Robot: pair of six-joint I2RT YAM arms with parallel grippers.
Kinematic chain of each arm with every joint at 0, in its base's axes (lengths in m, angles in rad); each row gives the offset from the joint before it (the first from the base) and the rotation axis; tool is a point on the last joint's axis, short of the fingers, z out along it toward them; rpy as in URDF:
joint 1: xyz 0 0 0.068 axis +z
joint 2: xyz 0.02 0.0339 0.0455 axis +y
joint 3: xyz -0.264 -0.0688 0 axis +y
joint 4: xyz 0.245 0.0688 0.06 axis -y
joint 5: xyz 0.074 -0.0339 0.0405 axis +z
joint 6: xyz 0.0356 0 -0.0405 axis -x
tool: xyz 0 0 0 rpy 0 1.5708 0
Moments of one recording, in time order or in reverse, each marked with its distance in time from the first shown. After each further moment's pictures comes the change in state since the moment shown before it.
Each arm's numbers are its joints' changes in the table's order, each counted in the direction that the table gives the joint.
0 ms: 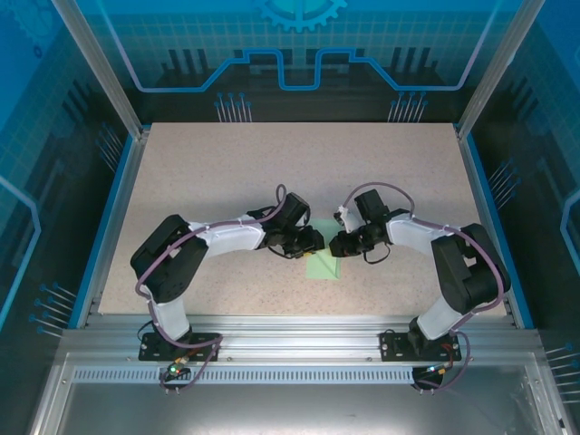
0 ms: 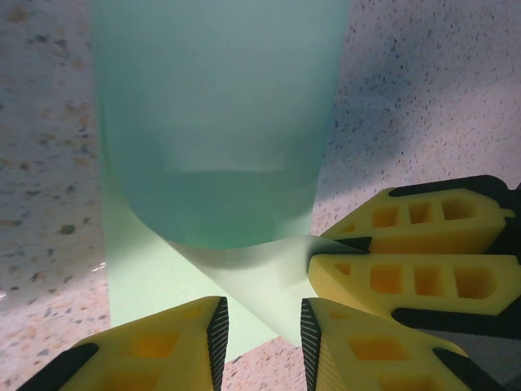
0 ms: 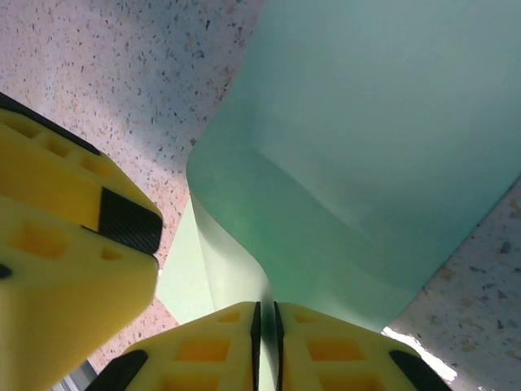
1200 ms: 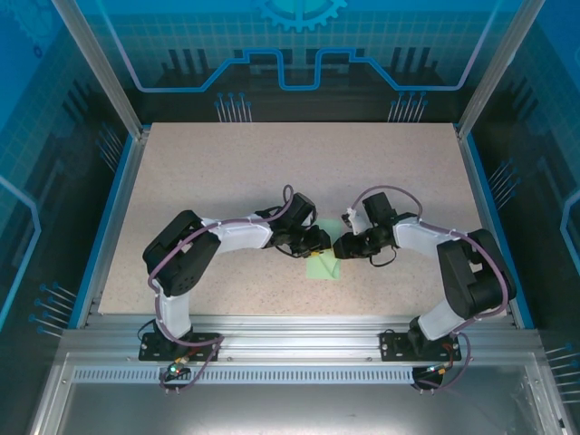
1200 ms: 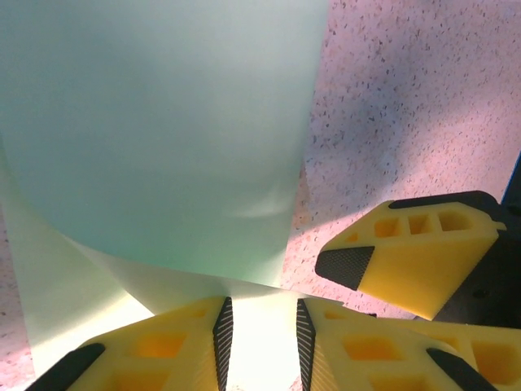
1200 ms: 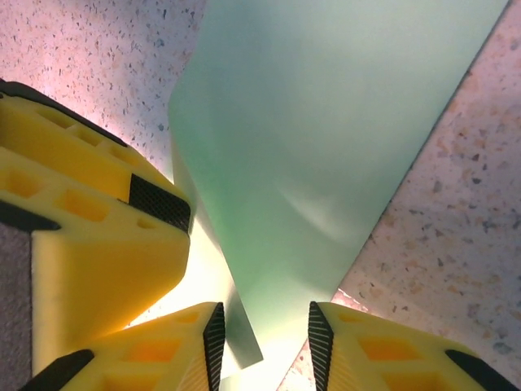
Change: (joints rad) left arm -0.005 0.079 -0.040 0.065 -0.033 0.028; right arm -0.042 -0.049 0.058 0.002 0.003 -0.032
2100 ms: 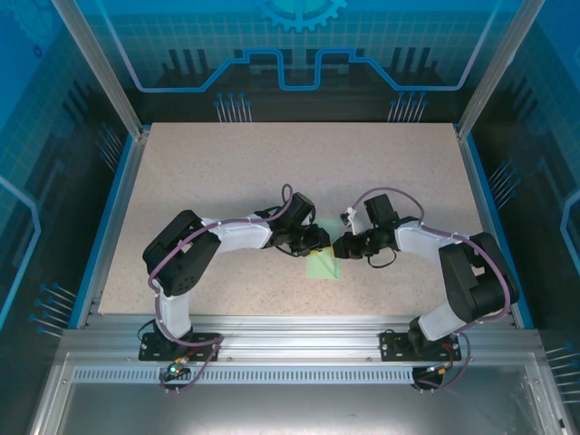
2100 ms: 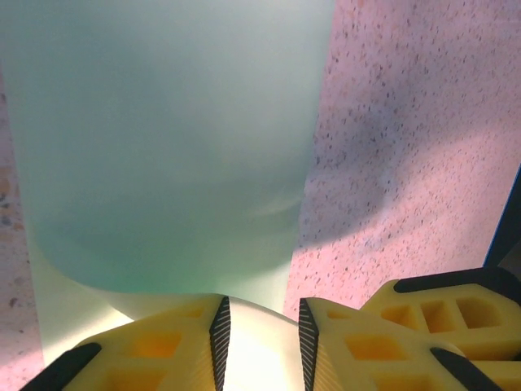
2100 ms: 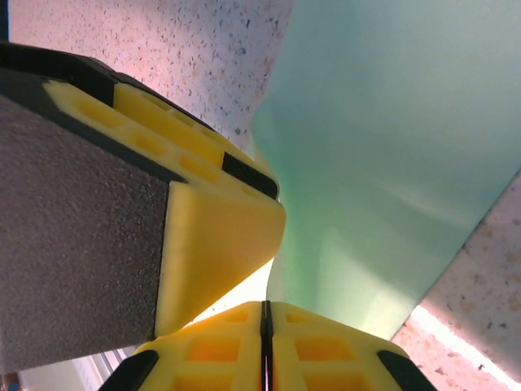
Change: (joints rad) left arm 0.000 0.000 0.007 0.023 0.030 0.008; right arm -0.006 -0.015 0.034 0.085 0.129 -0.056
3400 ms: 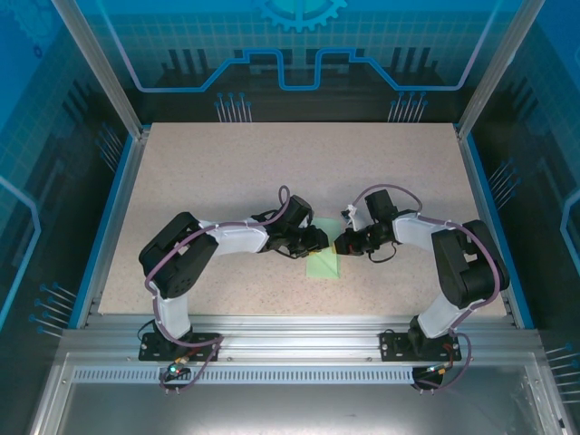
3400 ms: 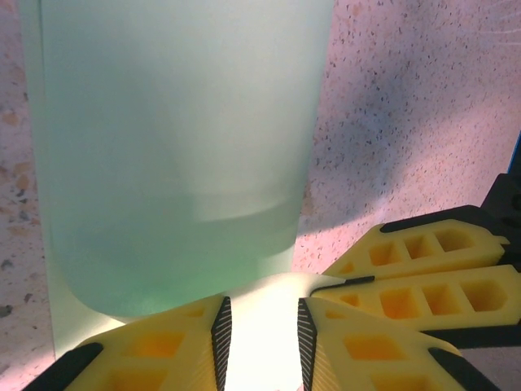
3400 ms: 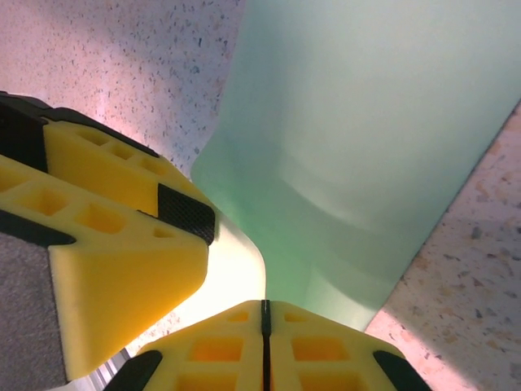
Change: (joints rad) left arm 0.000 -0.027 0.061 0.075 0.012 0.010; right arm -0.039 0.097 -0.064 -0.049 0.002 0.050
